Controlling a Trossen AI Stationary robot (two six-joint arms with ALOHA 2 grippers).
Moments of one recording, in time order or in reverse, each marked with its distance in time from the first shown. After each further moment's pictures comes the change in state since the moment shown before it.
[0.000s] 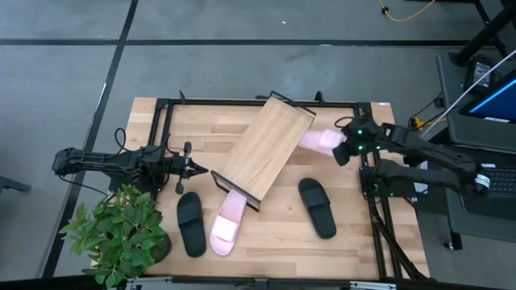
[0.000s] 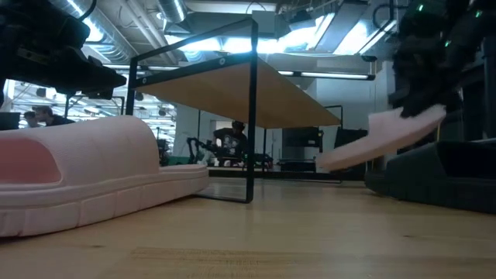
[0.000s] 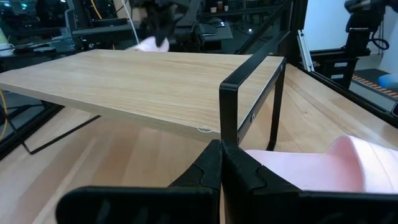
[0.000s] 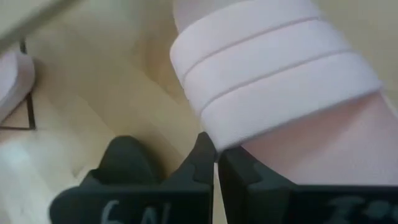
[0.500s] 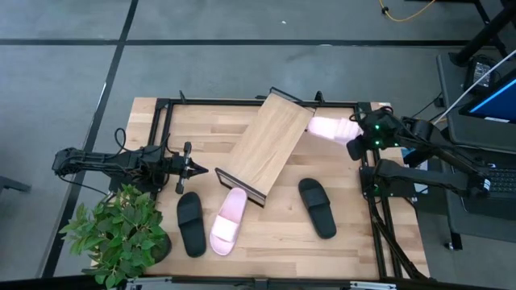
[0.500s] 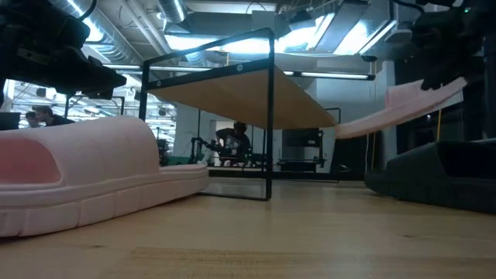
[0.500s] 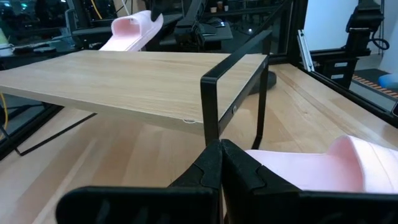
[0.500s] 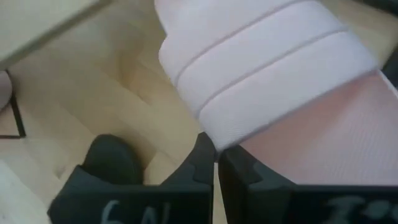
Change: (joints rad) left arm 0.000 0.000 0.000 0.000 0.000 0.000; right arm 0.000 -0.035 0.232 -0.326 0.142 0.020
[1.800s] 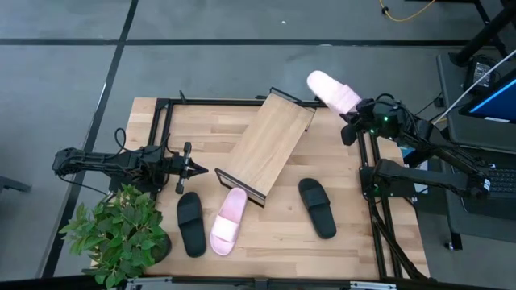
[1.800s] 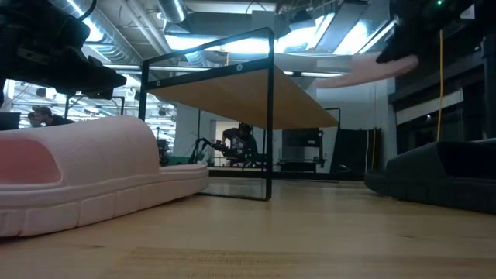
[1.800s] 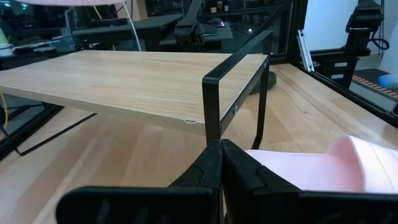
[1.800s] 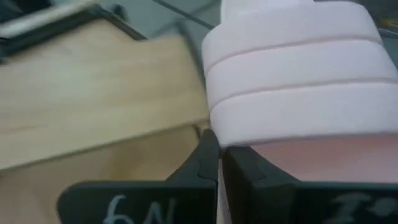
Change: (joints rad) left arm 0.000 0.000 0.000 0.000 0.000 0.000; right arm 0.000 0.002 0.000 0.481 0.160 -0.344
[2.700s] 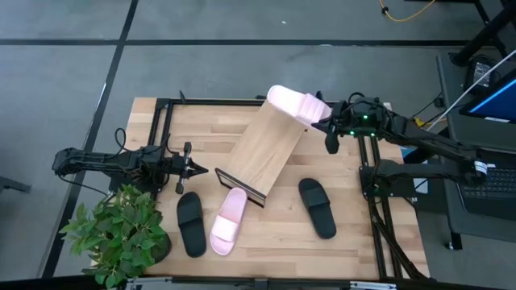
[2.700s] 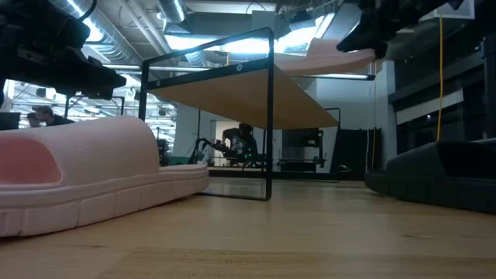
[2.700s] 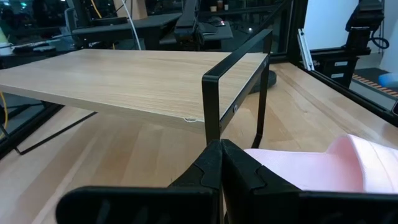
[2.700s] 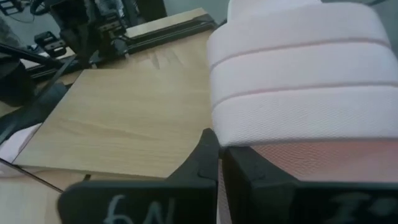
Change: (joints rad) left arm 0.000 0.000 0.000 -0.004 0.000 0.000; right arm 0.104 0.214 -0.001 0.291 -0.280 -0.069
